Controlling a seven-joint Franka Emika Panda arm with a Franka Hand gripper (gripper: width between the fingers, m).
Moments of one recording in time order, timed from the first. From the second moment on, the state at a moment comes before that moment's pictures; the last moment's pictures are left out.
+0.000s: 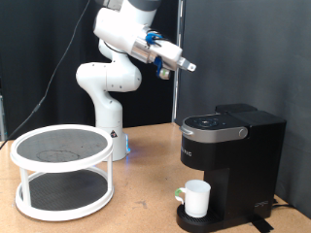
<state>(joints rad) -0.47 -0.57 0.39 -2.54 1.53 2.07 1.75</state>
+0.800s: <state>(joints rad) -0.48 -0.40 0.56 -2.30 1.28 2.22 1.90</state>
